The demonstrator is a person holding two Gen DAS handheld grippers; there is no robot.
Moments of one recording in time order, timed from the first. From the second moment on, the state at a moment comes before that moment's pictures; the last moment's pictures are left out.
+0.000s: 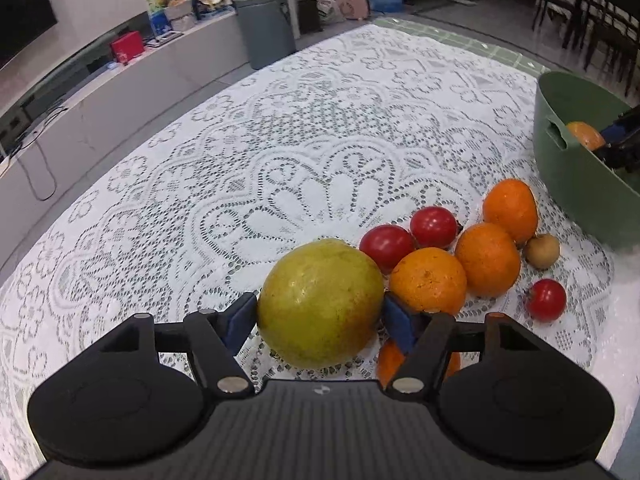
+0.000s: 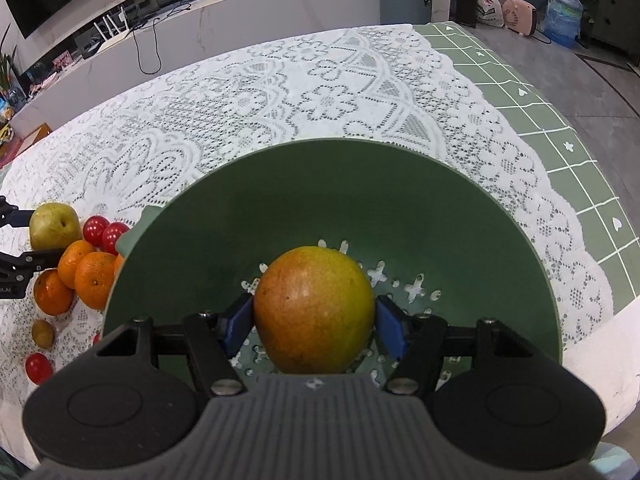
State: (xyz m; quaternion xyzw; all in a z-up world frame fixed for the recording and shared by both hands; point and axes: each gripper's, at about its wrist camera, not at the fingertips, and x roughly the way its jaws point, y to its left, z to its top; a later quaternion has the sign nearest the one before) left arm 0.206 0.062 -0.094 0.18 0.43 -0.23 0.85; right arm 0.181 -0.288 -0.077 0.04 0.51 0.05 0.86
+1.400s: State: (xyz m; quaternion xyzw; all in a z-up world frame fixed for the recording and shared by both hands) left arm 0.127 -0.095 0.017 0.09 0.43 -0.31 0.84; right arm 0.098 -0.356 -0.014 0.06 0.43 0.07 0.90
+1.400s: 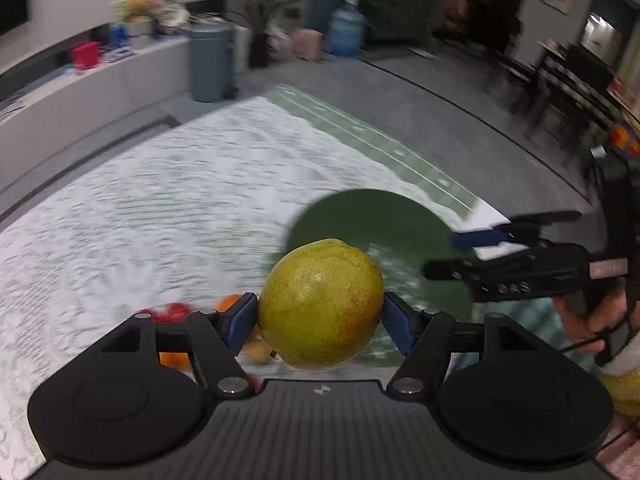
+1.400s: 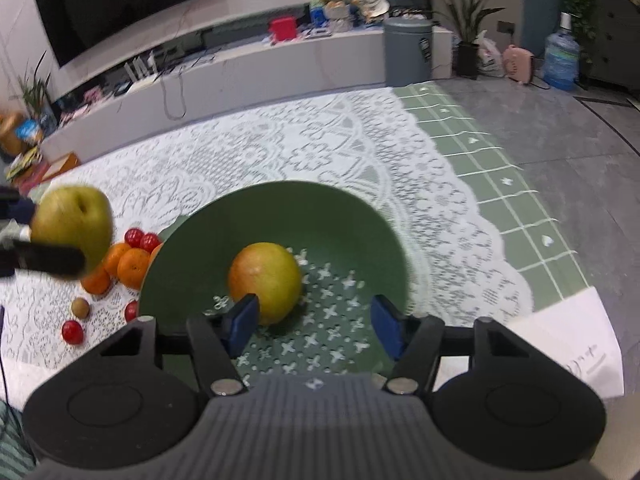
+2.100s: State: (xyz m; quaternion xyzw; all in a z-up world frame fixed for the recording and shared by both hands) left arm 0.147 -0.197 -0.060 0.18 0.56 -0.31 0.75; right arm 0.082 -0.390 -0.016 0.11 0.40 0.04 0.91
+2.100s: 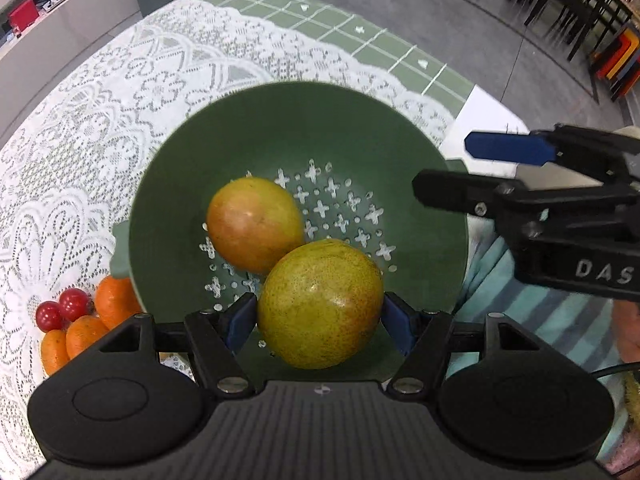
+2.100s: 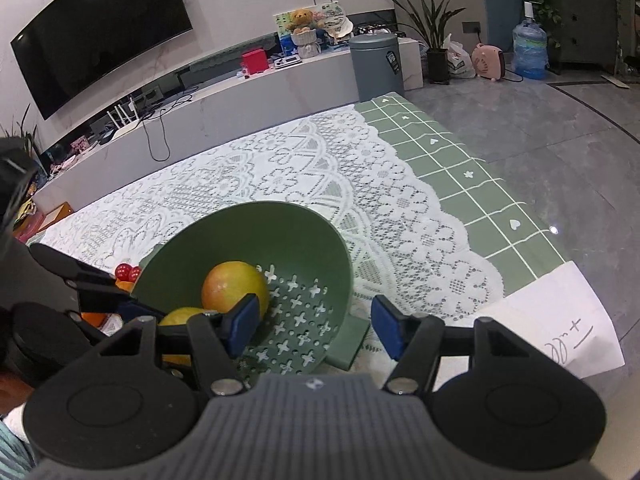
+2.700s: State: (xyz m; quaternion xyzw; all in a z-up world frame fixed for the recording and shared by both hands) left arm 0.149 -0.198 -0.075 0.16 0.57 -0.31 0.74; right arm 0.075 -0.380 -0.019 0.10 0.41 0.03 0.91
